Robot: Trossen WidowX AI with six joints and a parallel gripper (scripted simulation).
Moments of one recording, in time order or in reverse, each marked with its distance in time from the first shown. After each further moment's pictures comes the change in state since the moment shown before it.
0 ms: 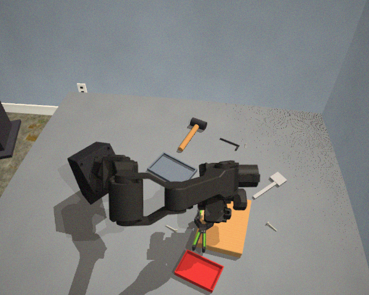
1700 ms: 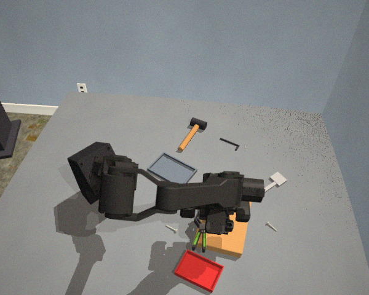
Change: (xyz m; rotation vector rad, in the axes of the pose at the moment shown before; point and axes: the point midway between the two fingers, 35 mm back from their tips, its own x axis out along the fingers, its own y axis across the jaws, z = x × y) arm 0.000 0.005 0.032 0.050 0.013 -0.019
